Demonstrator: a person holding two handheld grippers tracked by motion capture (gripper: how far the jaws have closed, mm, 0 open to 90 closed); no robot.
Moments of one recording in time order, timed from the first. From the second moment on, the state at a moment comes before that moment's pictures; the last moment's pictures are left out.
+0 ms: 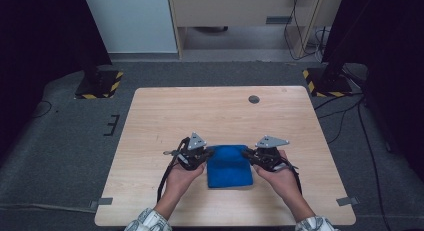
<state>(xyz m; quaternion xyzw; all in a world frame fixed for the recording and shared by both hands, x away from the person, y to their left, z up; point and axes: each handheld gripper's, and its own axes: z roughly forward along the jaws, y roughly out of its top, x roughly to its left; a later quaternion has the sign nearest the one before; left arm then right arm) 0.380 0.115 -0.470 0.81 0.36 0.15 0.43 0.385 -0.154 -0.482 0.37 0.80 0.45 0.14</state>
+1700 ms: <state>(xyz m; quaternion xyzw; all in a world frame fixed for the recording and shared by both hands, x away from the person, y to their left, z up) 0.340 0.128 -0.486 0.81 0.37 0.12 0.45 0.343 -0.162 -0.502 0.35 0.84 0.41 0.10</state>
